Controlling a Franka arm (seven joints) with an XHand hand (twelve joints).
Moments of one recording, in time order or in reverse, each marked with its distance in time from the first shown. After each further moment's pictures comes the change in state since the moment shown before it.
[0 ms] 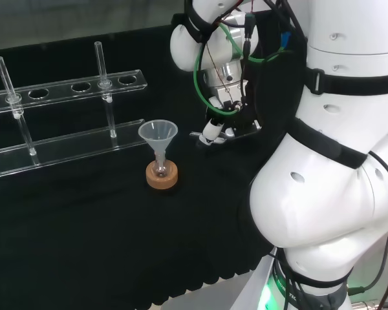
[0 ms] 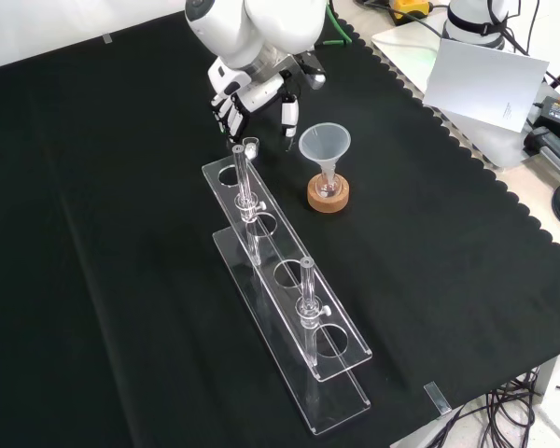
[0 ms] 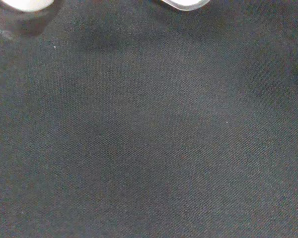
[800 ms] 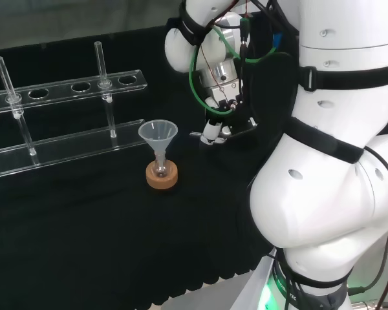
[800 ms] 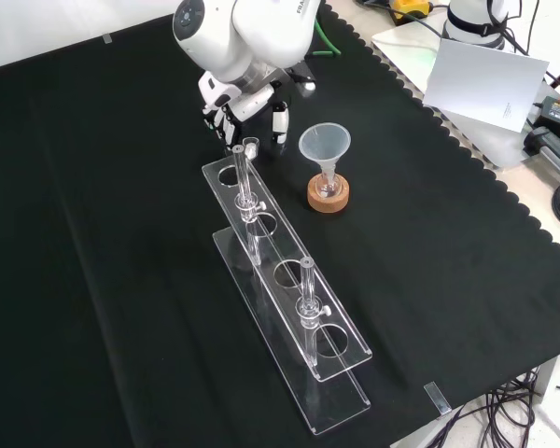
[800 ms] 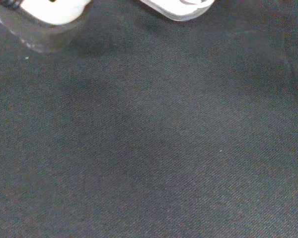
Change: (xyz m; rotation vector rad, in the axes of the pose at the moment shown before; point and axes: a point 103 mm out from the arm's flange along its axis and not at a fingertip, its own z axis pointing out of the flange) arm -0.002 0.024 0.001 0.023 -0.039 0.021
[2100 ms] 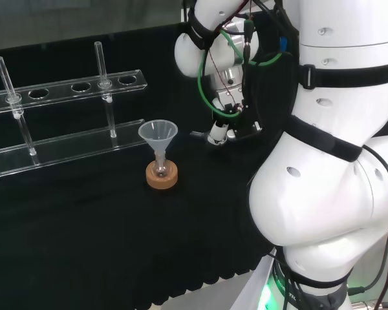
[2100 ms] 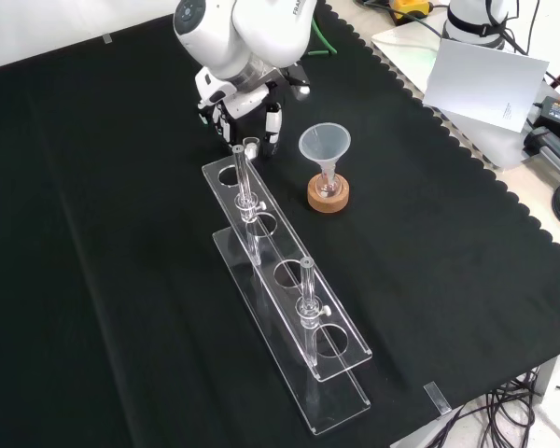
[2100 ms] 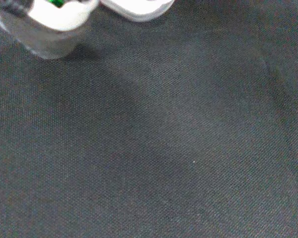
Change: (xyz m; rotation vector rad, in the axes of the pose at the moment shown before) arm -0.014 0.010 0.011 -0.059 0.018 0.059
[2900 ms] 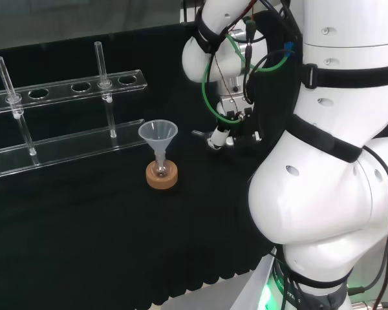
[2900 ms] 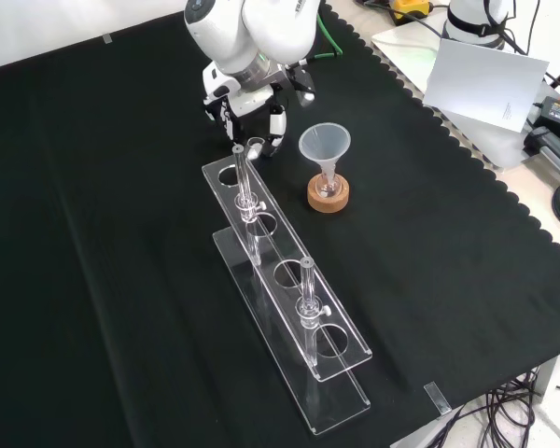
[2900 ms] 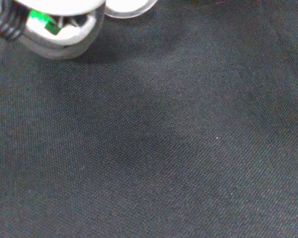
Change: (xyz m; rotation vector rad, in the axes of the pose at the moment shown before) arm 0.001 -0.002 0.016 -0.033 0.096 0.089
